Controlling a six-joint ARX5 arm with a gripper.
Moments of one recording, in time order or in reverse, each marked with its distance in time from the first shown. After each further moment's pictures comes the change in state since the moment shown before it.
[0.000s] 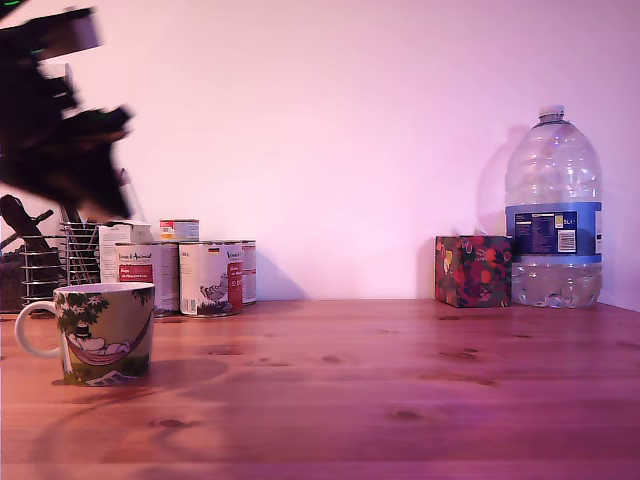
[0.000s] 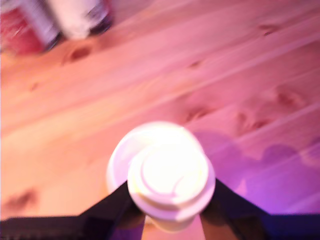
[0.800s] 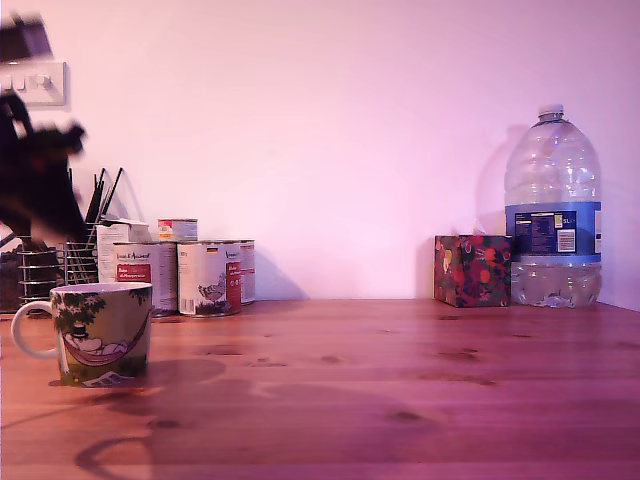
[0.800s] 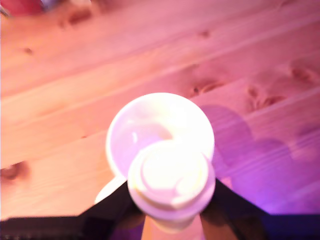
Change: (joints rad) arm -0.010 0.138 0.083 -0.060 -0.005 -0.004
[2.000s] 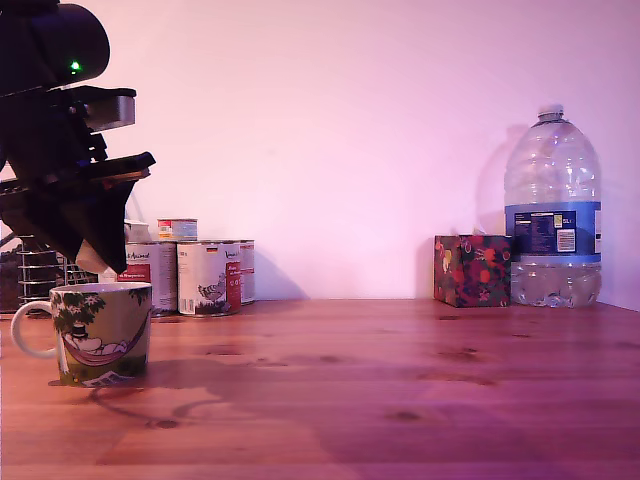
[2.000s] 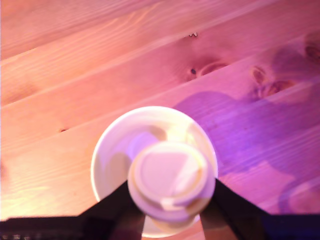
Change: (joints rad) arm -0.003 0.269 0.351 -0.362 0.002 -0.010
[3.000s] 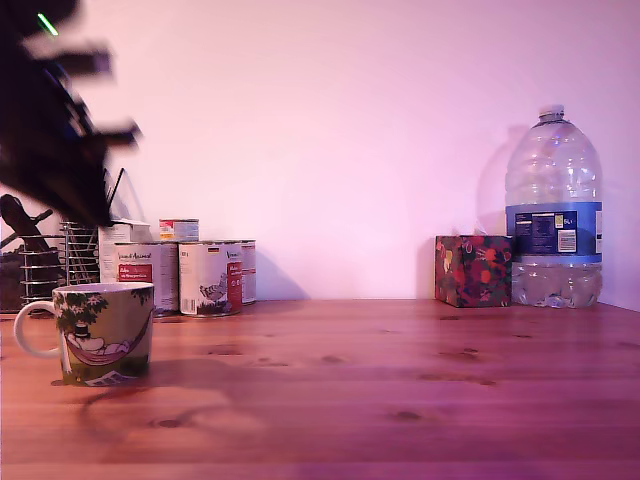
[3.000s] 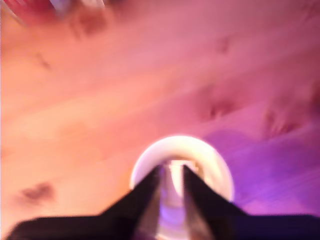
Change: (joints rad) arm 0.010 -0.271 -0.208 0.275 -0.053 -0.001
